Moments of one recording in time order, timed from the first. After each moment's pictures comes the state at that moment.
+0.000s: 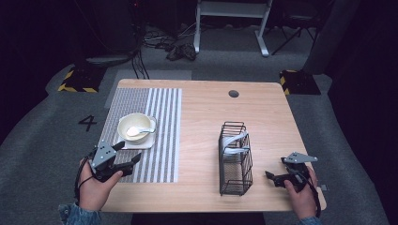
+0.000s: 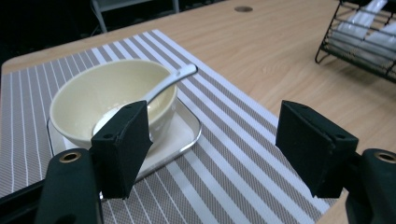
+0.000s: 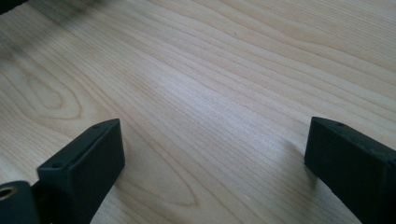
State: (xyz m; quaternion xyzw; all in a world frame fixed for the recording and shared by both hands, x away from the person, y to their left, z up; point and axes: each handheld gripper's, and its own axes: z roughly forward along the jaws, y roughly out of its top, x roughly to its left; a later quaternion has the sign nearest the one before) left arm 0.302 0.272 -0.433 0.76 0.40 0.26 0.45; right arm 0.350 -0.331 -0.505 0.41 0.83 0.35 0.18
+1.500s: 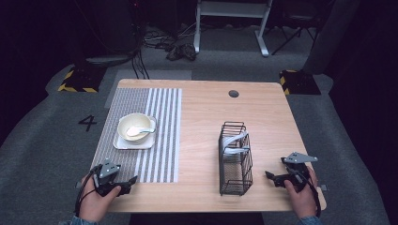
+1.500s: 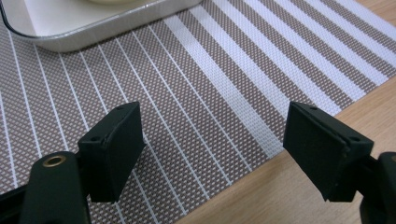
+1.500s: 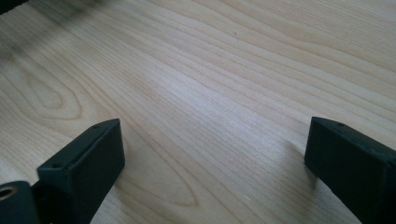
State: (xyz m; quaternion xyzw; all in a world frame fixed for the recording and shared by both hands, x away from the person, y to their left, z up) left arm 0.288 0.287 -0.502 0.79 0.47 0.19 0.35; right arm 0.351 -0.331 -0.505 0.41 0.83 0.35 0.18
